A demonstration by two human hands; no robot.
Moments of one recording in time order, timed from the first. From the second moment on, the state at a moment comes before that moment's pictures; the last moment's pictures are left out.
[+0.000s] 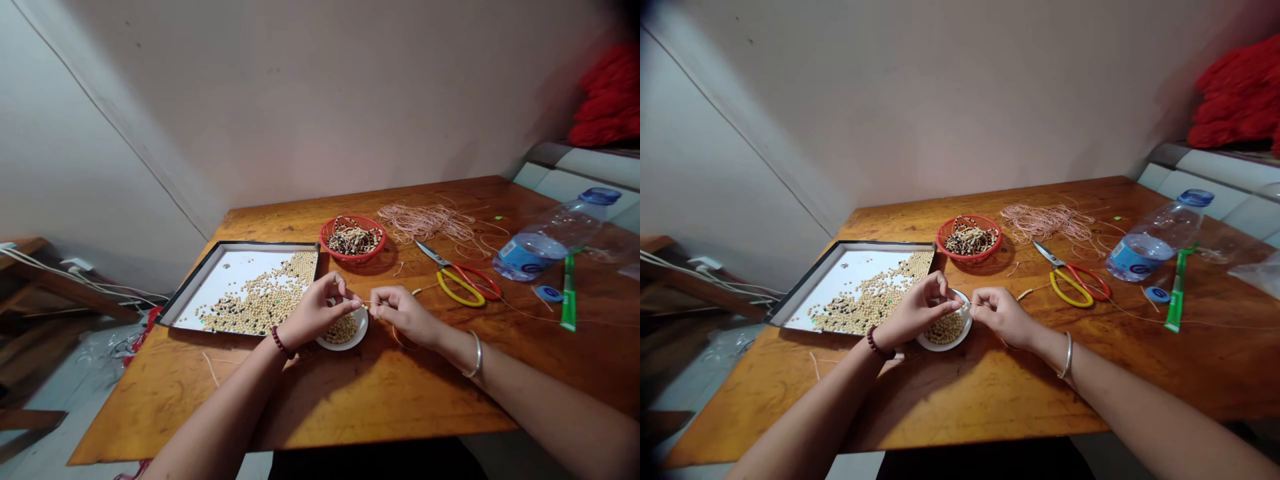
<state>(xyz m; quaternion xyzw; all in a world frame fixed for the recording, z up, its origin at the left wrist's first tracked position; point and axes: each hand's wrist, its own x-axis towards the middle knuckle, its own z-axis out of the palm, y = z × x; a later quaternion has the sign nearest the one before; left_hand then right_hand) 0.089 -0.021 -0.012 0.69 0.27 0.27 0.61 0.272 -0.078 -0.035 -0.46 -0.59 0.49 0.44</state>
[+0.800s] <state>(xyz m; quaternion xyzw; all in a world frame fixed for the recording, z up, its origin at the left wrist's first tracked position) 0.084 -0.023 -0.012 0.95 0.24 0.20 0.08 0.268 -0.080 -0.038 -0.49 -0.60 0.45 0.44</state>
